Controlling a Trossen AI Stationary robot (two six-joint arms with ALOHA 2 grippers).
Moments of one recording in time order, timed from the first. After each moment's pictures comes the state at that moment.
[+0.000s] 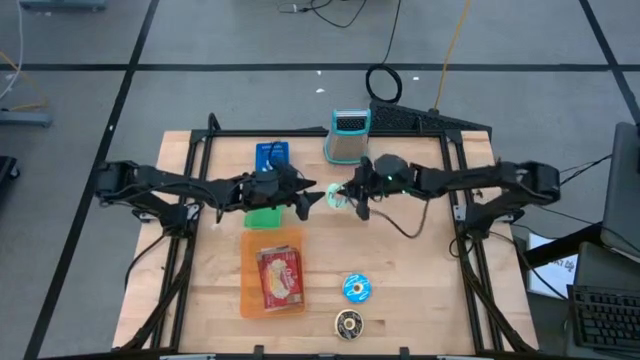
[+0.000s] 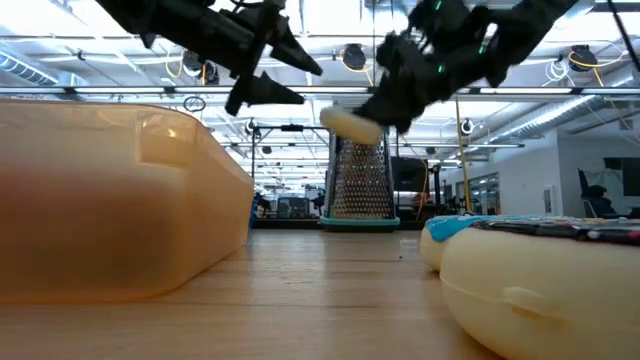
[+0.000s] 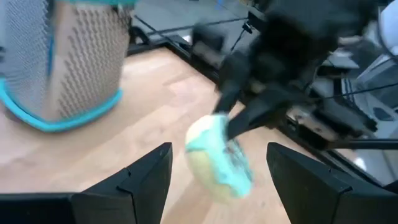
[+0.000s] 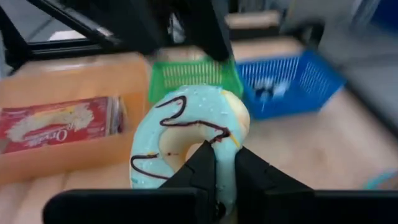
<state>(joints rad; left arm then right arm) 0.04 1.41 0.80 0.31 -0.25 -0.56 -0.24 1.42 0.75 0.27 -0.18 0.05</state>
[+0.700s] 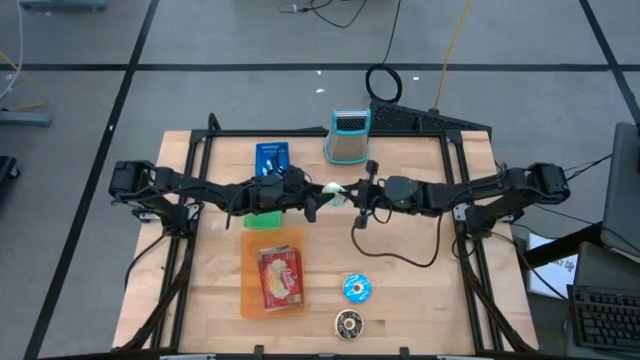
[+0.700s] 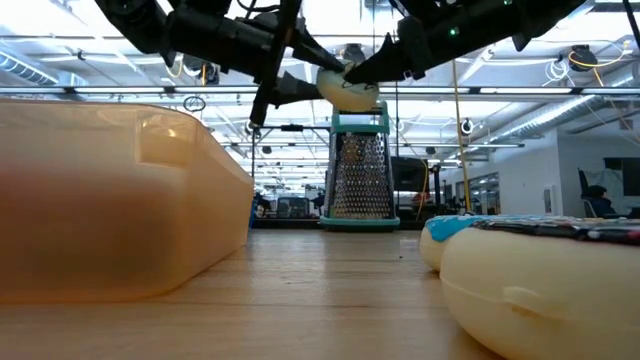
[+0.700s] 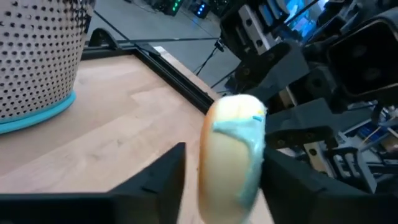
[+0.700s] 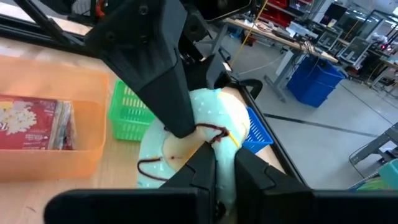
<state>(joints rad) 0.04 1.54 0.80 0.58 -0.20 -0.63 0.00 1.35 0.75 0.37 0.29 -0.27</state>
